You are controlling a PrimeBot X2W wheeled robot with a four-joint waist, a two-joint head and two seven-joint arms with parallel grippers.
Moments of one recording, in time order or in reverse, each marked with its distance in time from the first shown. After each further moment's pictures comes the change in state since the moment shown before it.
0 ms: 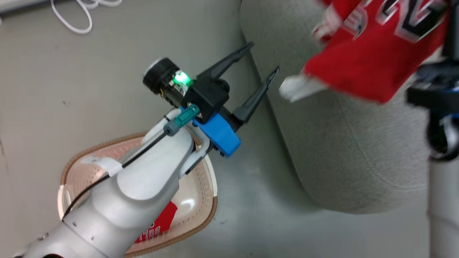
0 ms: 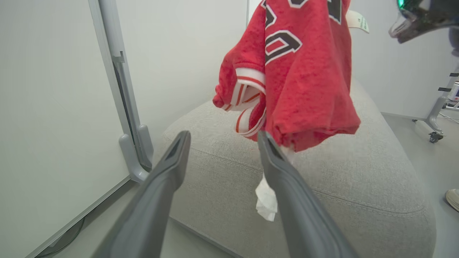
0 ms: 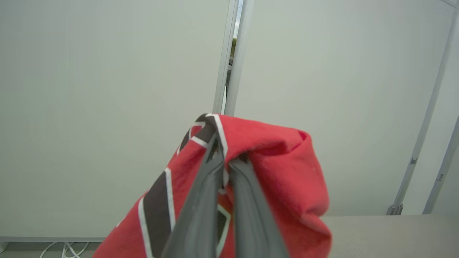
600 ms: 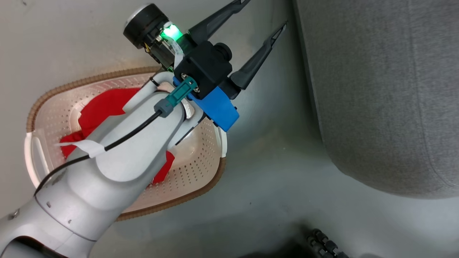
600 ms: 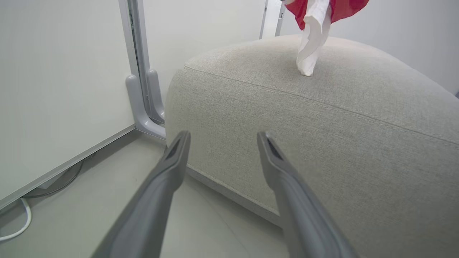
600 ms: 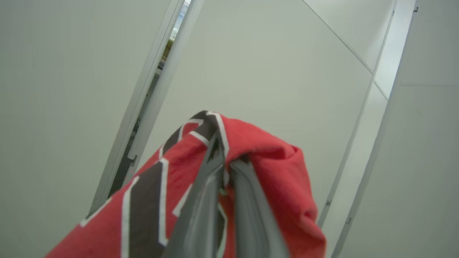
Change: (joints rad) left arm -0.137 0.071 -0.008 -0.118 0.070 0.023 0.044; right arm -0.422 -0.341 -0.355 0.074 0.028 0.000 0.000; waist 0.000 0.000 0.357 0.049
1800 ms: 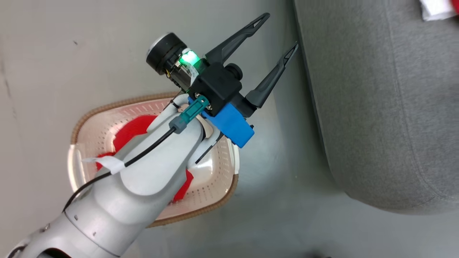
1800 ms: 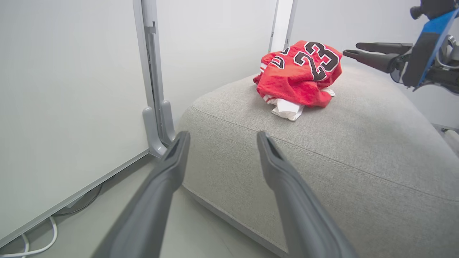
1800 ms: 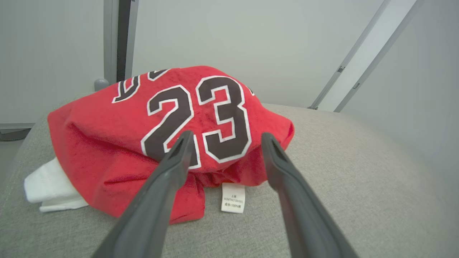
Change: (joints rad) left arm 0.069 -0.074 0.002 0.038 -0.038 0.021 -0.045; right arm 0.341 0.052 0.049 0.387 -0.059 0.000 0.000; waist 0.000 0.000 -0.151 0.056
